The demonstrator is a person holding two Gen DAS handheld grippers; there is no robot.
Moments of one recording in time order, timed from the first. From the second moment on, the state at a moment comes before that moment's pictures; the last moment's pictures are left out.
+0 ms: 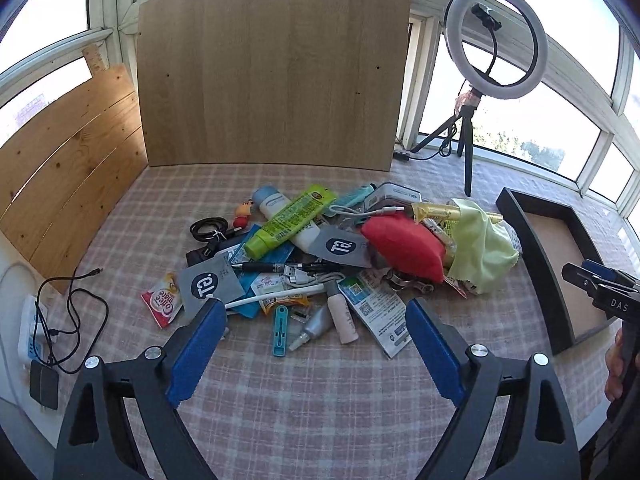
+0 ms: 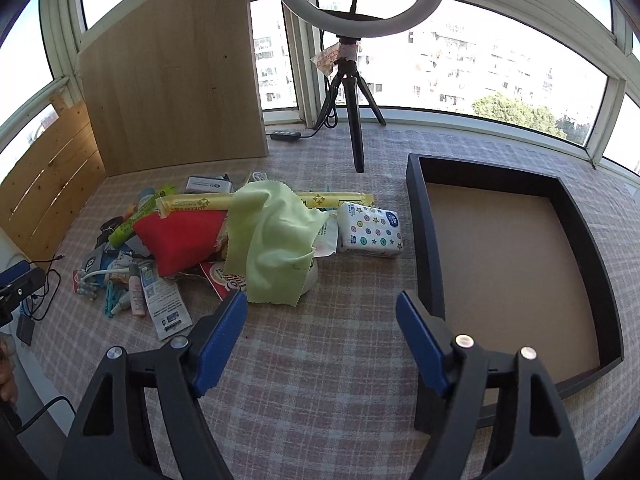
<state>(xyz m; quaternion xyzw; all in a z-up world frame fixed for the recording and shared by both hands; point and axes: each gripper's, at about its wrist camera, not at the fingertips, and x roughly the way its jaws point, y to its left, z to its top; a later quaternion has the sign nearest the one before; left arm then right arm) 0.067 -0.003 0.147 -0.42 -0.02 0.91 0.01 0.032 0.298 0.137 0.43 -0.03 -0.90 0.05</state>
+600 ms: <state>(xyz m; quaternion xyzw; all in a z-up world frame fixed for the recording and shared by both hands) 0.007 0.022 0.052 -0.52 -0.01 0.85 0.02 -0.028 0.272 0.081 0.49 -0.05 -0.86 0.10</state>
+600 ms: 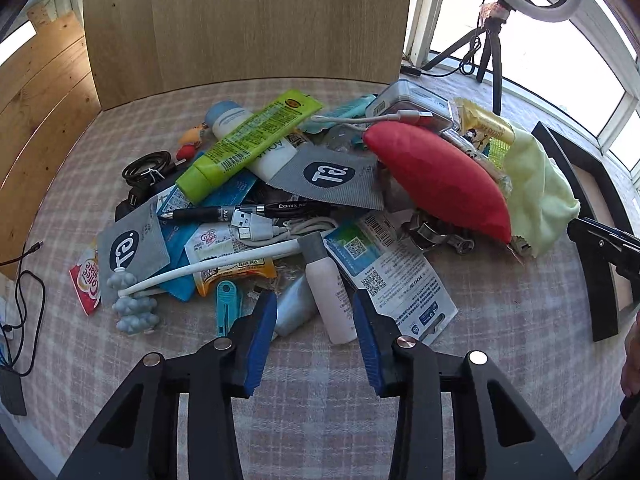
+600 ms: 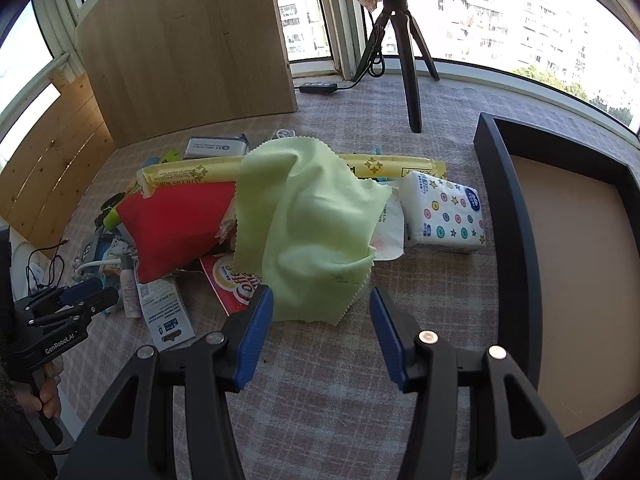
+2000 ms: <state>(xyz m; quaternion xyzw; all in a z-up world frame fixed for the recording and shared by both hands) 0.032 -0.011 0.116 -0.44 -0.04 0.89 0.08 0.031 0.309 0.171 0.37 -0.14 -0.91 0.07</state>
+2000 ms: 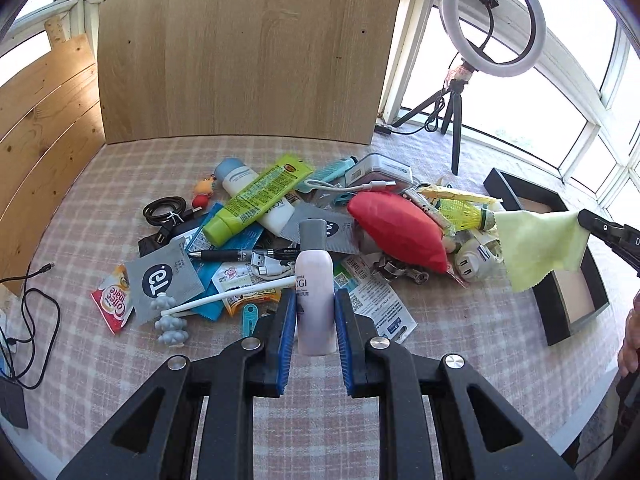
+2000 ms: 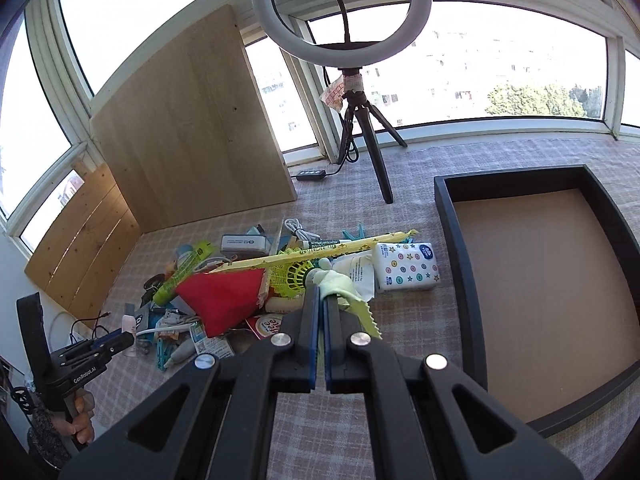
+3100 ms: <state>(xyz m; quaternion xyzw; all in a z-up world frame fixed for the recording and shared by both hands) 0.057 0.302 0.151 -0.43 0.00 0.86 0.28 0.114 0.549 0.196 0.36 -0.11 -0.92 -0.07</state>
